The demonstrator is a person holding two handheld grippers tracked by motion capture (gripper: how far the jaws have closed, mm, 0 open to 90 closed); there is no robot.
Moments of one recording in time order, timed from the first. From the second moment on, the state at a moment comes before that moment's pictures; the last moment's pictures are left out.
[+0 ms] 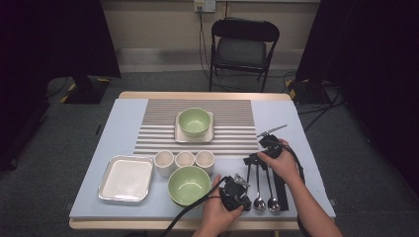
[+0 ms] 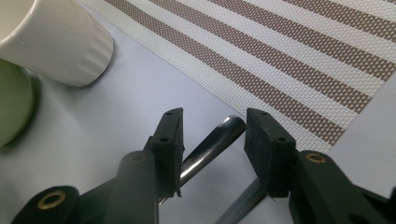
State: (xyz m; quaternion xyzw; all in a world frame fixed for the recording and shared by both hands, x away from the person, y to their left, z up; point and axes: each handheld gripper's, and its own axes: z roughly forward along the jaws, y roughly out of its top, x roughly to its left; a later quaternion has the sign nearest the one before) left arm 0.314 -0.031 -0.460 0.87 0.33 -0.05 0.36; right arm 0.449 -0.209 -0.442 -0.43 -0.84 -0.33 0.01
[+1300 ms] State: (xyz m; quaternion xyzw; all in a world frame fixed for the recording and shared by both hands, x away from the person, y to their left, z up) left arm 0.313 -0.026 -0.447 0.86 0.33 -0.03 0.39; right arm 0.451 -0.211 -0.428 -0.45 -0.81 -0.38 0.05
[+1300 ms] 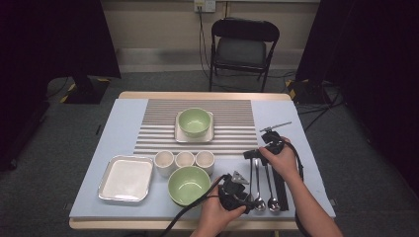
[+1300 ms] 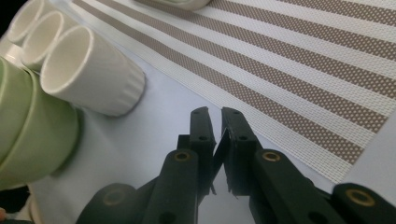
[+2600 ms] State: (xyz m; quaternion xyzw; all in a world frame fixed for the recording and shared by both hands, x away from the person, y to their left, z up) left arm 0.338 0.000 -0.399 0.85 0.33 -0.01 0.41; right arm 0.466 -0.205 -0.374 -0.47 -0.75 -0.47 0.07
